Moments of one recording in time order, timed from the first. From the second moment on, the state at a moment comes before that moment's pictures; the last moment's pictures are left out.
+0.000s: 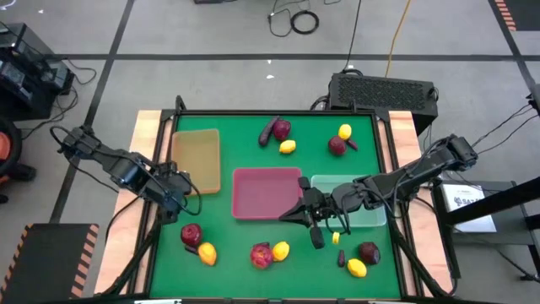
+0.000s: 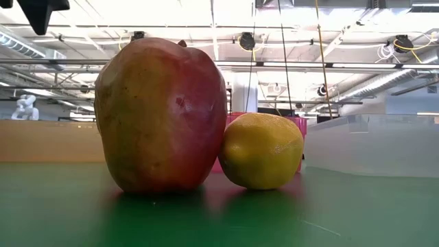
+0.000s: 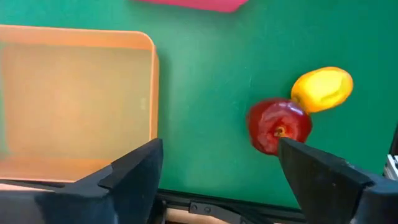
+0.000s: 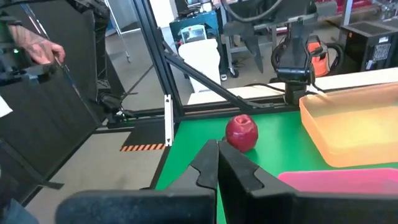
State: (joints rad) left arm -0.49 1.09 1.22 -1.48 -0.10 -0.65; right arm 0.39 1.39 1.05 0.15 0.16 0.32
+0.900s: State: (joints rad) left arm -0.64 1.34 1.09 -1.21 0.02 -0.49; right arm 0.43 1.39 1.05 0.11 0.16 0.33
